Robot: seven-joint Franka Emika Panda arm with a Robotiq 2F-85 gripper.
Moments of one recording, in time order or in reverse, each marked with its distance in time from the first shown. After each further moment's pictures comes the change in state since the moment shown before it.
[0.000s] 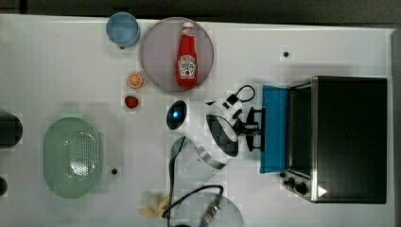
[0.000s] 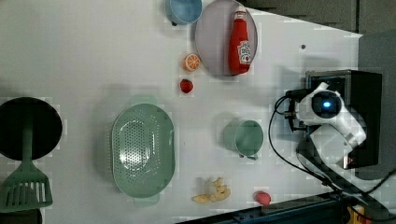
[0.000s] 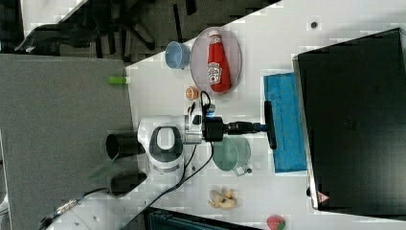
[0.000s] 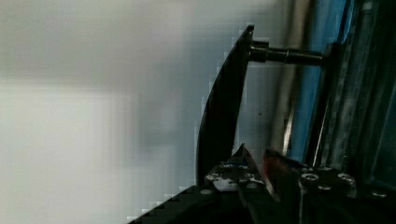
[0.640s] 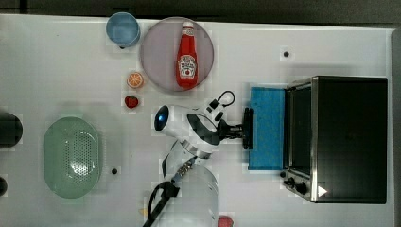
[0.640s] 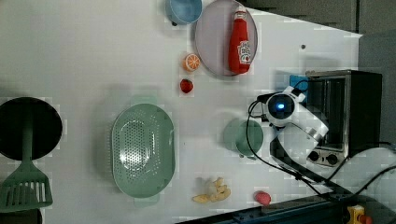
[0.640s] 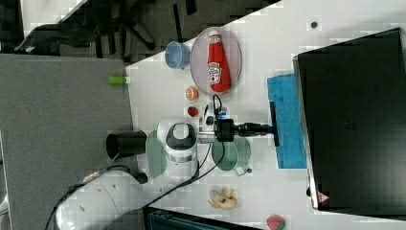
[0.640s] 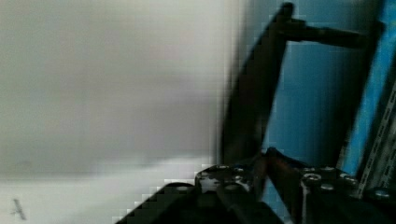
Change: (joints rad) arm 0.070 0.228 0.009 0.076 -0.072 -0.003 0.139
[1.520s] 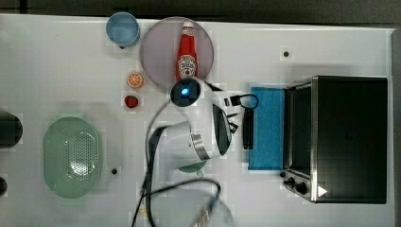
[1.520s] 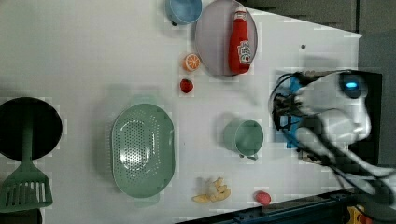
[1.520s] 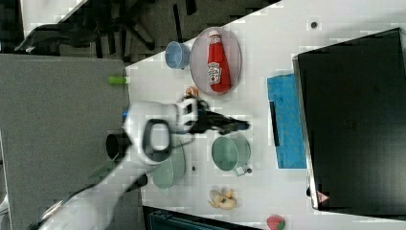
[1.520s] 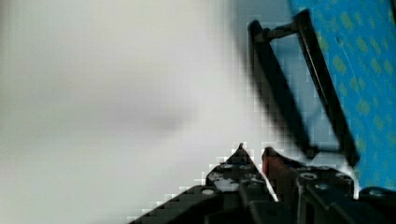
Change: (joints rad) arm -0.022 -0.279 -0.018 0.004 0.673 0.020 0.026
